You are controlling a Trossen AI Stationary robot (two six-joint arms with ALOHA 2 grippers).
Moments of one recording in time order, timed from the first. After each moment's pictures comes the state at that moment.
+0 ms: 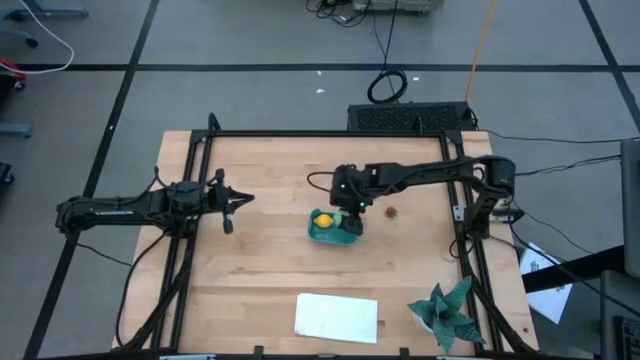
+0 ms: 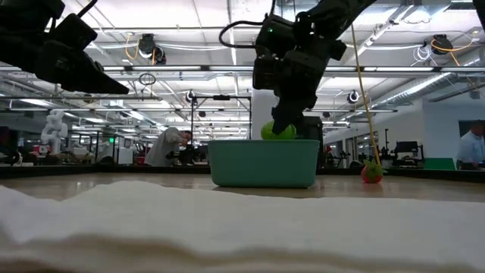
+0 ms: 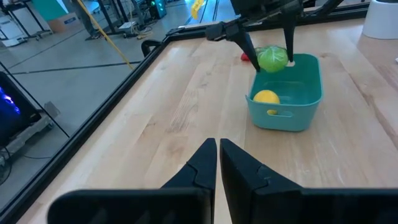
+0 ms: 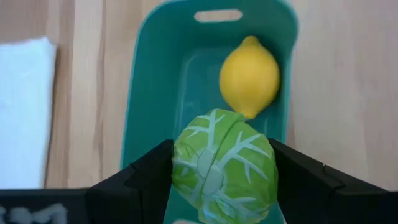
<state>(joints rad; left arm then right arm) 0.10 0.32 0.19 -0.17 -0.16 0.15 -0.18 1.78 1.19 -0.52 -0.35 0.00</state>
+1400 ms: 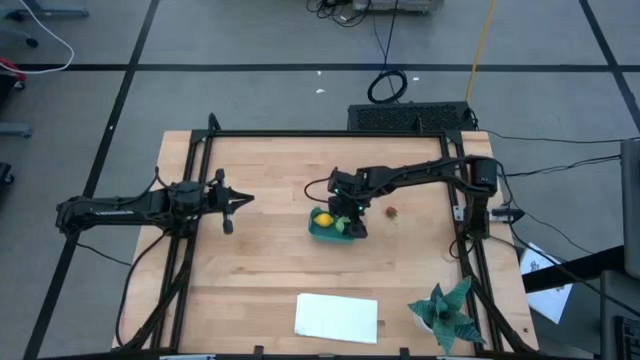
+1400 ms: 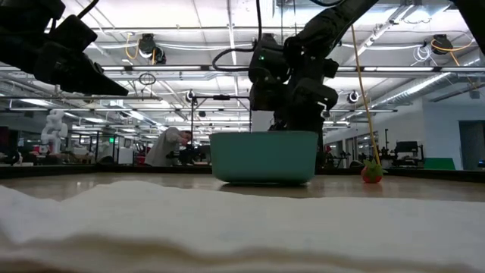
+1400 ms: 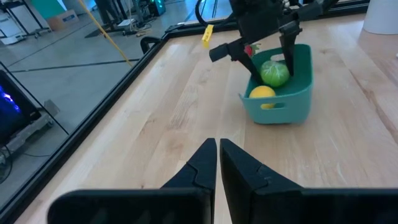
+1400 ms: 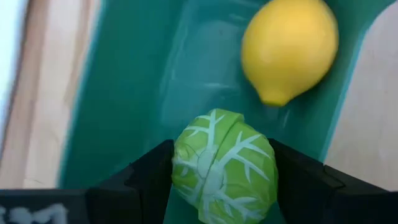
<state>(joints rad) 0.10 0.32 0.19 -0.18 -0.16 0.15 -0.19 1.90 1.20 -0.54 -0.41 -0.22</state>
